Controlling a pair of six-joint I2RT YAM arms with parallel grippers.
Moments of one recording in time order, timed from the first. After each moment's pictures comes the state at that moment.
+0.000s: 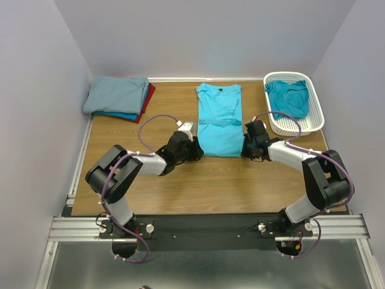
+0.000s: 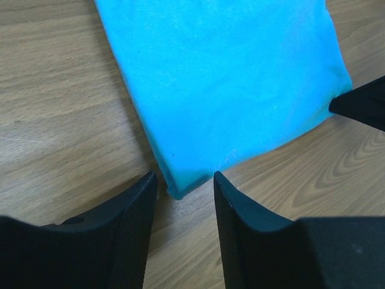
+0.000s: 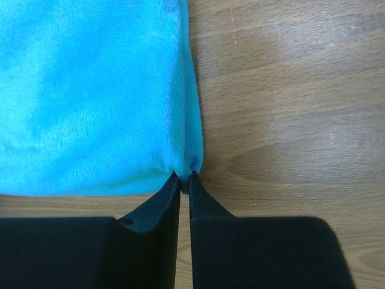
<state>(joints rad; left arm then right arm) -0.67 1.70 0.68 0.49 0.04 -0.52 0.38 1.56 0.78 -0.19 0.11 0.53</state>
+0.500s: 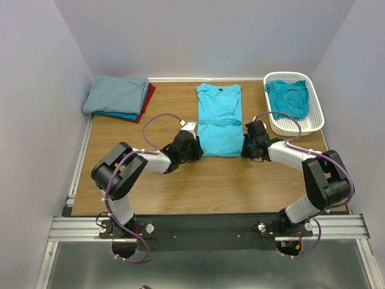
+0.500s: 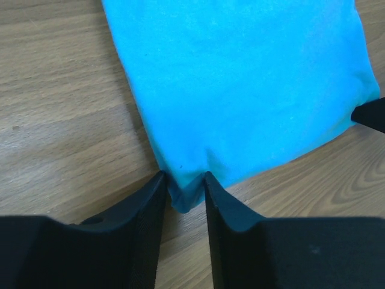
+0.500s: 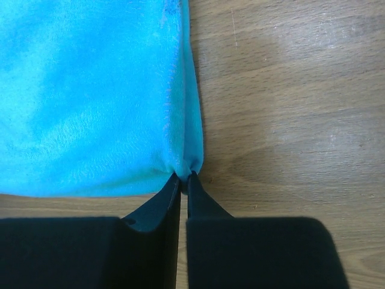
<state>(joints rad) -0.70 1.76 0.75 0.42 -0.03 -0.53 0.38 1.56 0.77 -0.18 0.11 0.53</state>
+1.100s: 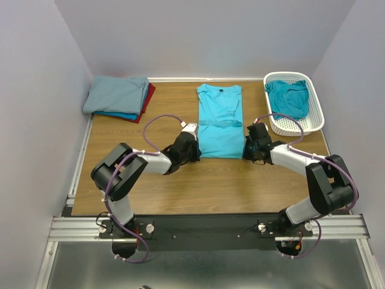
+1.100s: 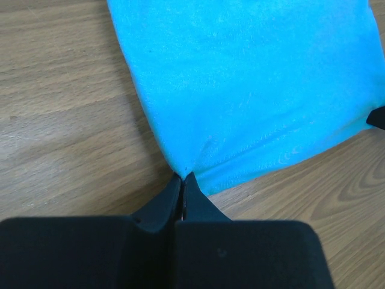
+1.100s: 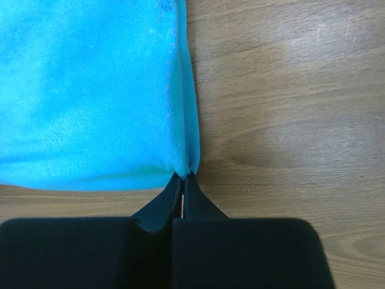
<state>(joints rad) -0.71 1.75 0.74 0.41 -0.06 -0.52 0.38 1.51 0.73 -0.18 0.11 0.53</state>
